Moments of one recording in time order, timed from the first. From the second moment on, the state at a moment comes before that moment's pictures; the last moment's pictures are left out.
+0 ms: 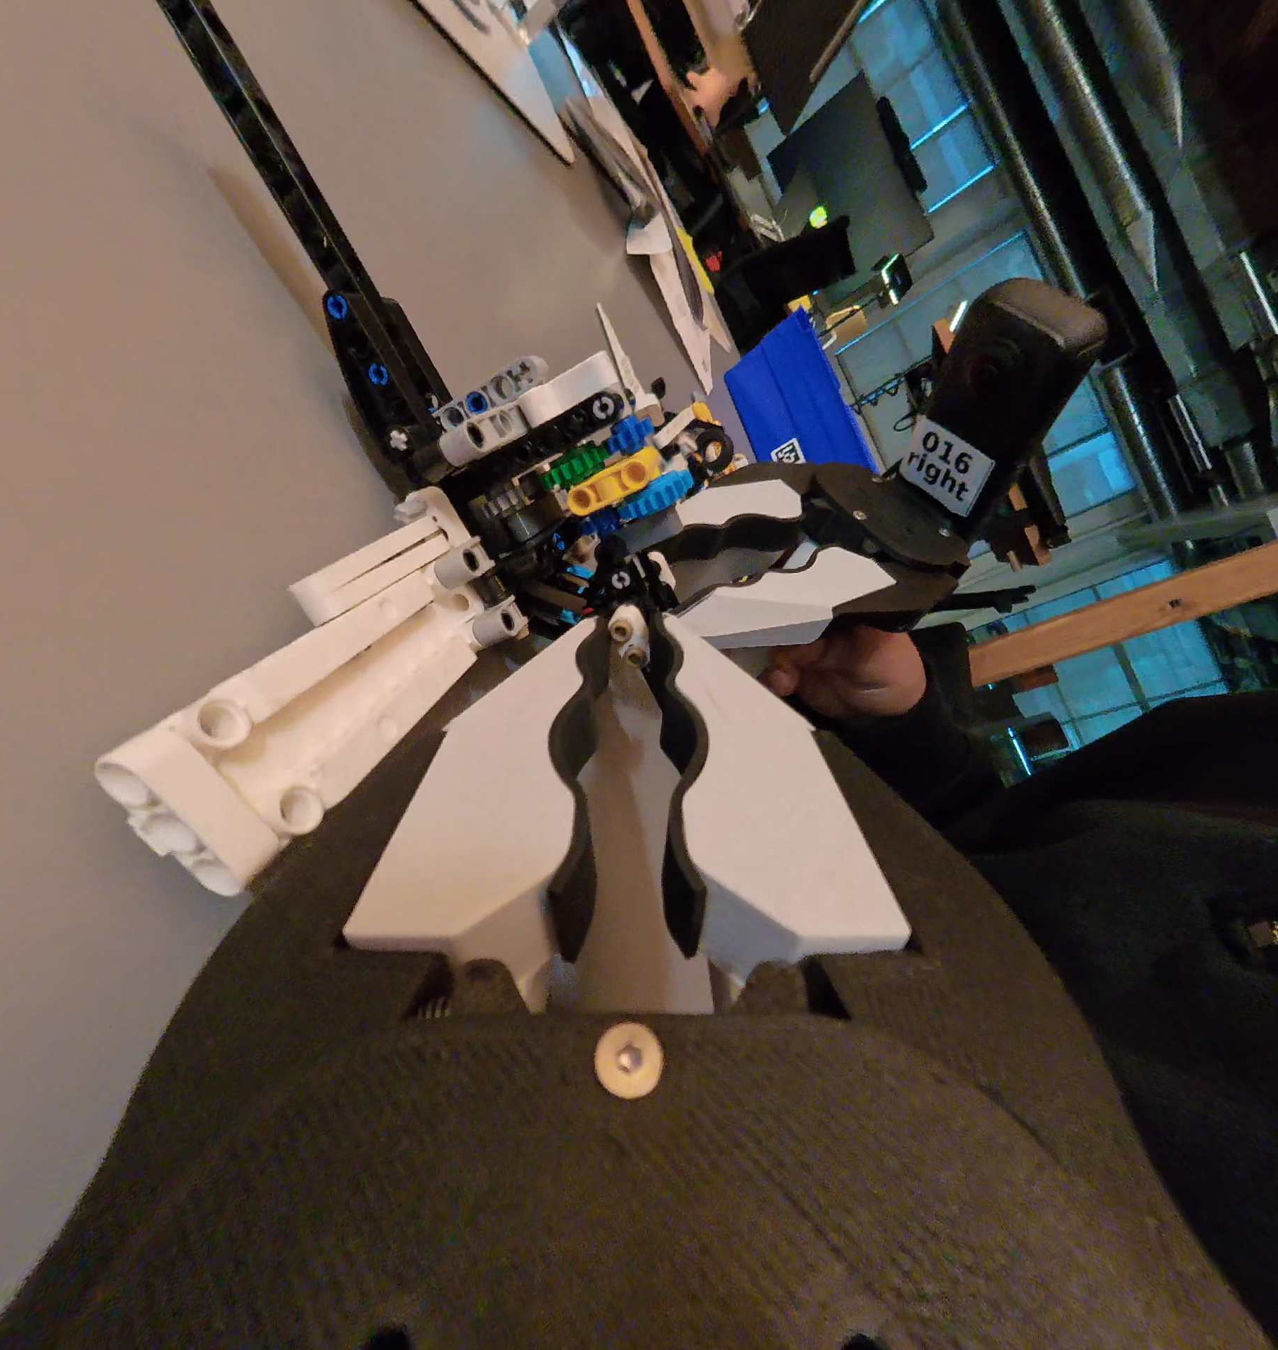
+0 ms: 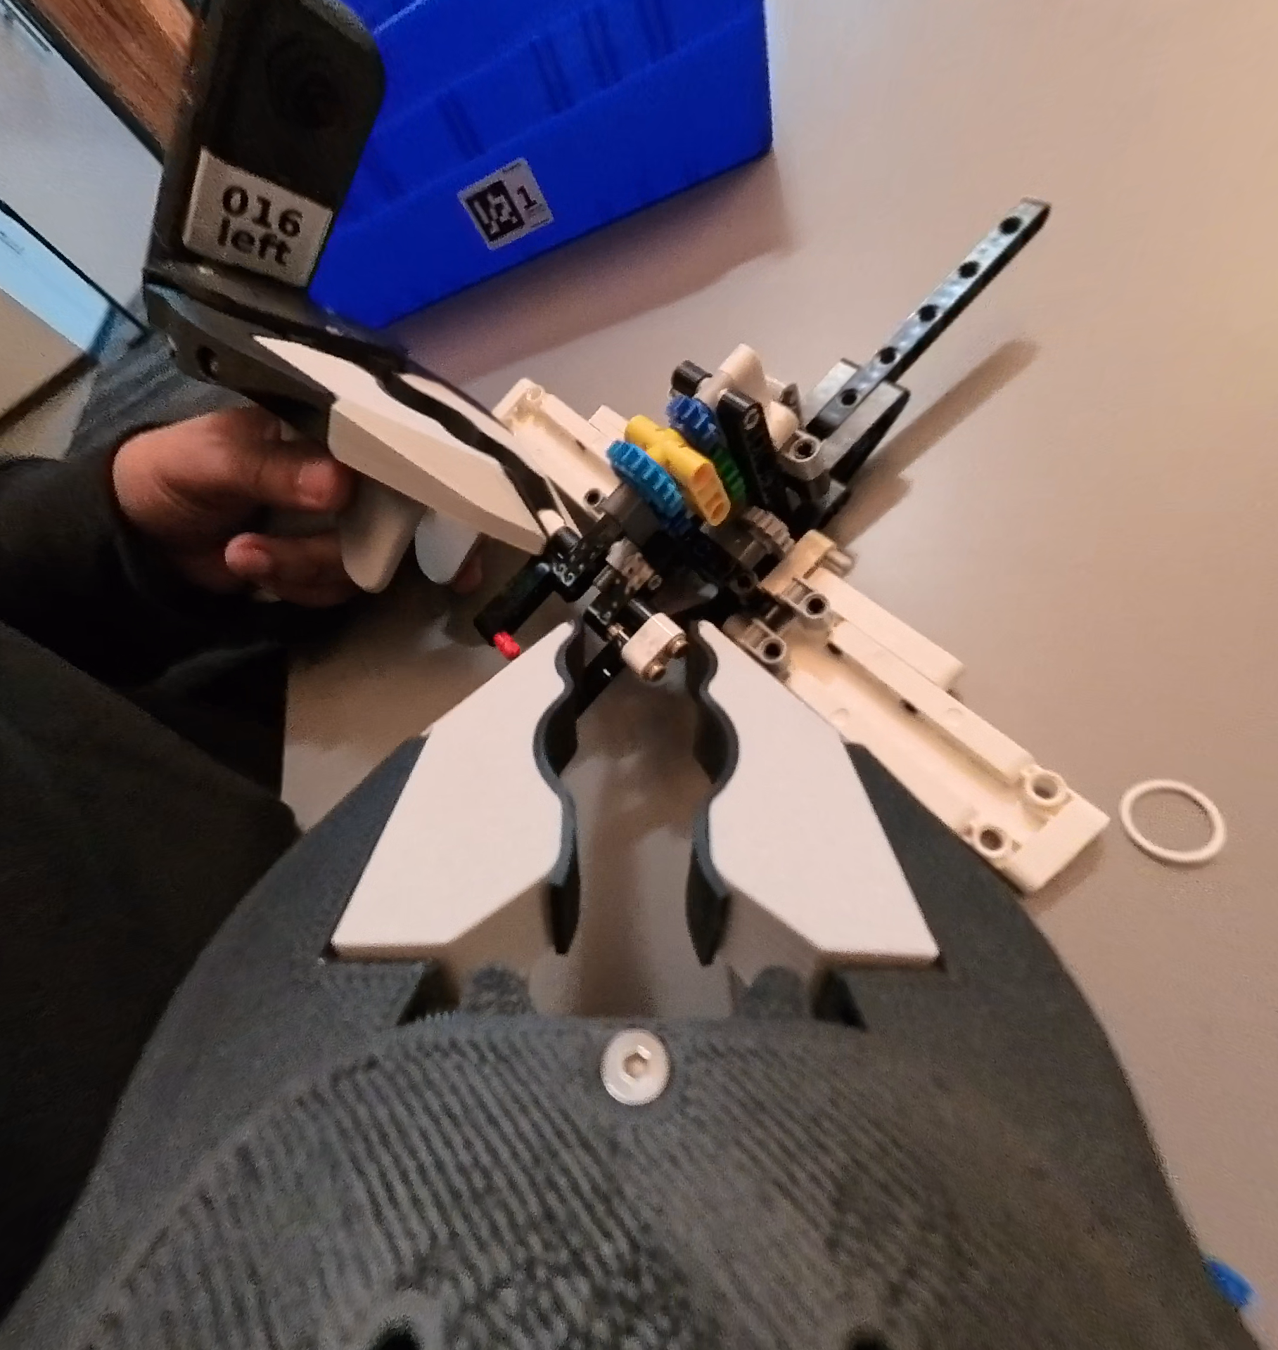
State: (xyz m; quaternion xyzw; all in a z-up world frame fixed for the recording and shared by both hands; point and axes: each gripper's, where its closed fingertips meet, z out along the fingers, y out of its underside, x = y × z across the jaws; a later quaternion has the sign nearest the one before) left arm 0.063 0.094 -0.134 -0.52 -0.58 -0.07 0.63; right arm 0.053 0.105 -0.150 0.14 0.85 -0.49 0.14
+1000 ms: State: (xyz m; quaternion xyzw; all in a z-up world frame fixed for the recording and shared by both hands) left arm 0.065 0.121 -0.133 -0.55 -0.55 -0.05 0.62; right arm 0.058 0.140 -0.156 0.19 0.85 -0.49 0.12
